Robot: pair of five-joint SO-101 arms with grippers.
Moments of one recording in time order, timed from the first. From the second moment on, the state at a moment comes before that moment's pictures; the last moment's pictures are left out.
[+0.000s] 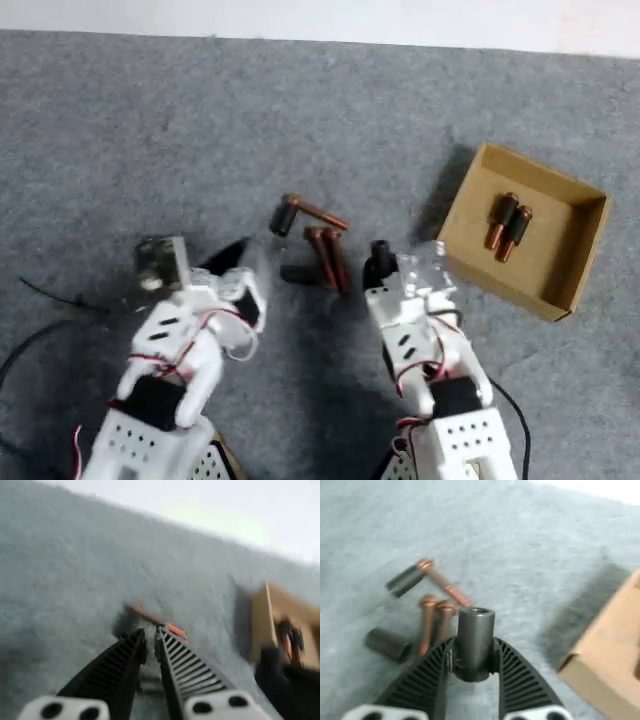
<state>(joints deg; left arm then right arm) 17.5 -88.3 86.3 32.6 28.4 -17.4 -86.2 94.3 23.0 7.0</state>
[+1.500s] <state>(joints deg) 19.7 10.1 27.9 36.7 36.3 -10.4 -103.6 96.0 27.2 7.1</state>
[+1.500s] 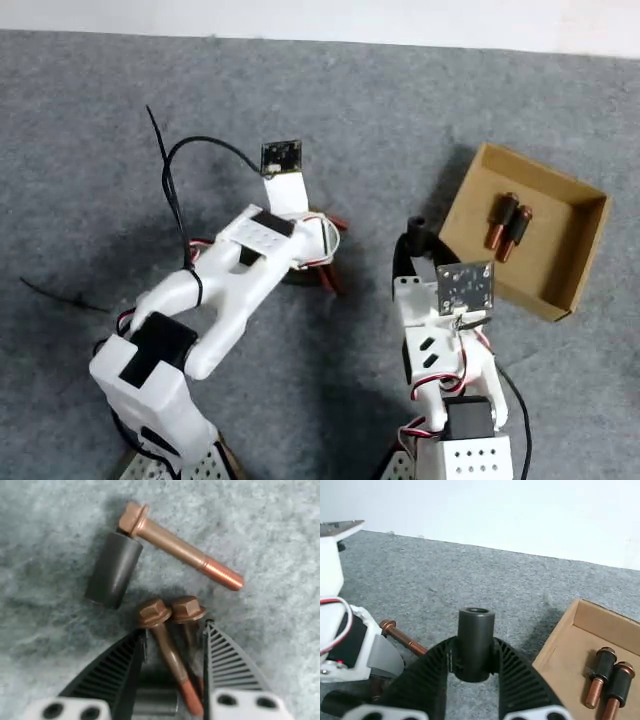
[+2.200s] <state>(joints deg) 19.6 4.1 29.8 45.3 36.1 -10.4 -103.6 96.0 28.0 7.1</state>
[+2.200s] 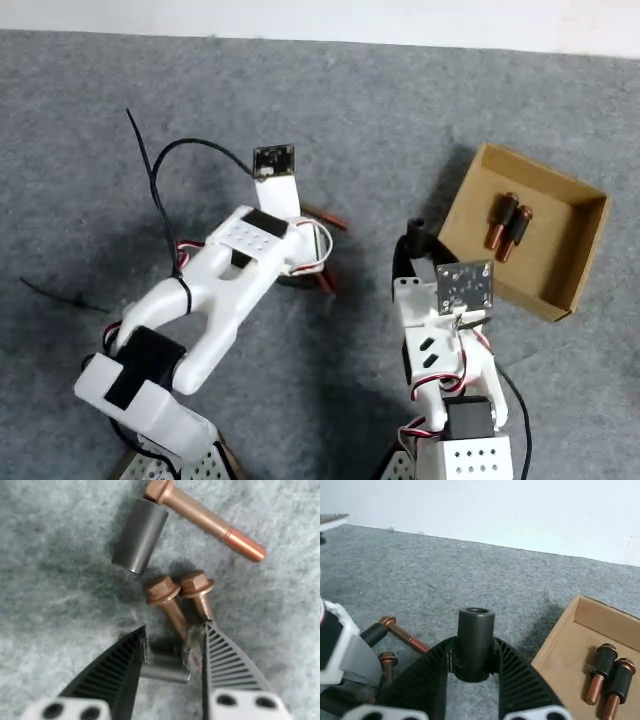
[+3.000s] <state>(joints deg) 19.2 16.7 19.4 49.2 36.4 -10.4 -103.8 96.0 28.4 7.1</state>
